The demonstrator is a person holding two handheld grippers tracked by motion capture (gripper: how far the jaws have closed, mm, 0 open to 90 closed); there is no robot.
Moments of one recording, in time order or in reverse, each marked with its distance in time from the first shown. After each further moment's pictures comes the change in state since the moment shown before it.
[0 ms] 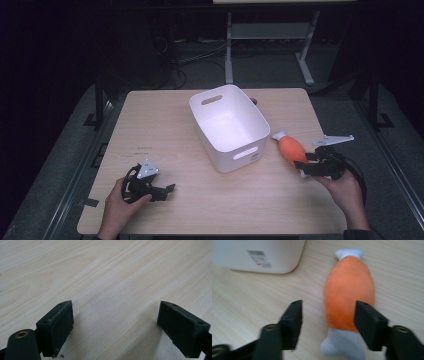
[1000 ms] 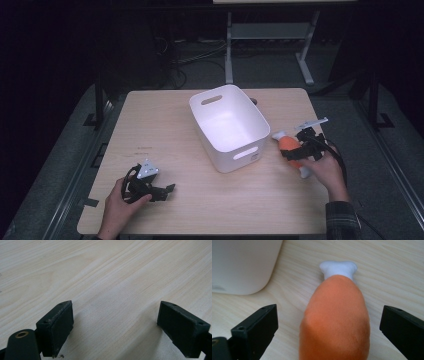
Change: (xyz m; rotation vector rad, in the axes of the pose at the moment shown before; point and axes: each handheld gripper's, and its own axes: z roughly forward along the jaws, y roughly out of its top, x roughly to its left) left arm 0.000 0.000 0.000 0.003 0.000 0.003; right arm -0.016 0.042 0.060 0.079 -0.067 -0.027
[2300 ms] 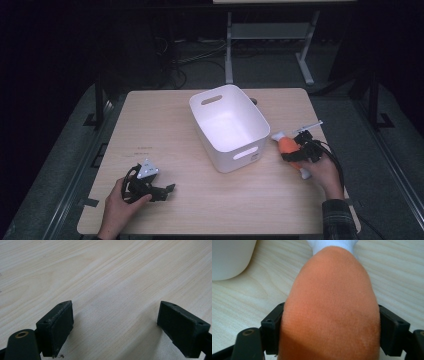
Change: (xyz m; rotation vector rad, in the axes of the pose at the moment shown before) left arm 0.000 0.000 0.000 -0.002 0.000 -0.003; right arm -0.009 -0.012 0.027 0.094 0.031 0.047
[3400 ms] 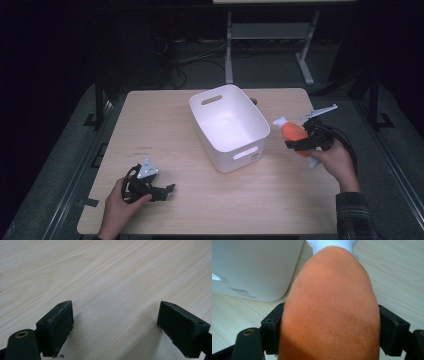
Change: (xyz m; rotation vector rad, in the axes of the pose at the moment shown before) left arm 0.000 0.000 0.000 0.003 -0.001 0.001; right arm 0.004 0.032 -0.068 -0.100 0.051 -0.081
